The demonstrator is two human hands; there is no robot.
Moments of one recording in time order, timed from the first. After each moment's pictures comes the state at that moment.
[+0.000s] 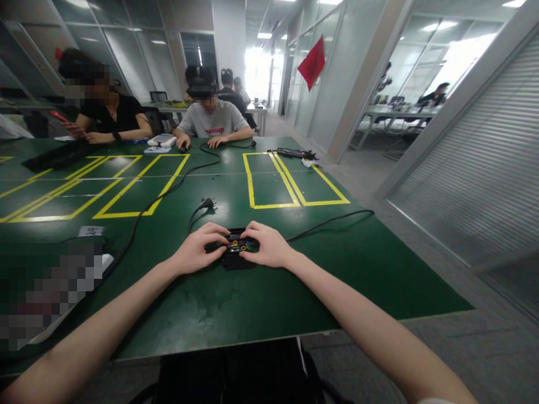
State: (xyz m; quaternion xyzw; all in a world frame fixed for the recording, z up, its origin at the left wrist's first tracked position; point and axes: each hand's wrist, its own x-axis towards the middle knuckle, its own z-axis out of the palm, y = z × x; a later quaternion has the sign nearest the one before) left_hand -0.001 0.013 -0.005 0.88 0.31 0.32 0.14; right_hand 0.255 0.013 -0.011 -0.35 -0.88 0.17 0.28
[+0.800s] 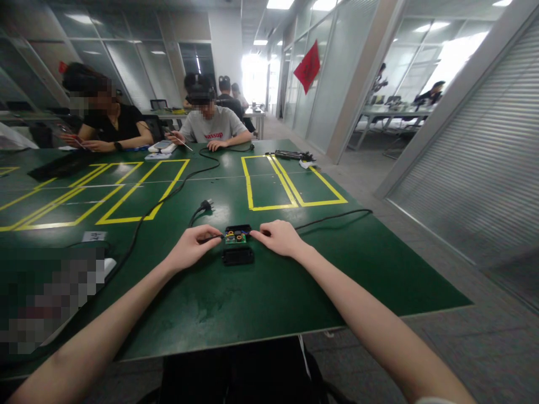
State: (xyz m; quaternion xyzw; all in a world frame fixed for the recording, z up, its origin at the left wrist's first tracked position) left_hand -0.003 0.017 0.003 0.77 0.42 0.35 0.32; right_hand 0.281 0.033 -0.001 -0.49 -0.84 0.12 0.22
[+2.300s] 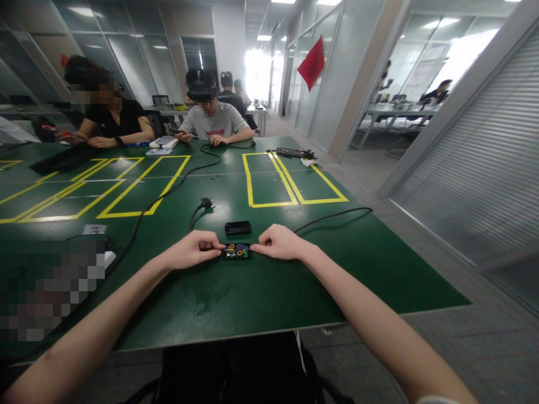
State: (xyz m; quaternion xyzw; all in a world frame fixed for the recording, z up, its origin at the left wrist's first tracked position) left_hand -0.006 0.011 0.005 0.80 0.39 0.21 0.40; right_hand 0.288 0.021 0.004 -0.37 -0.89 0.23 0.15
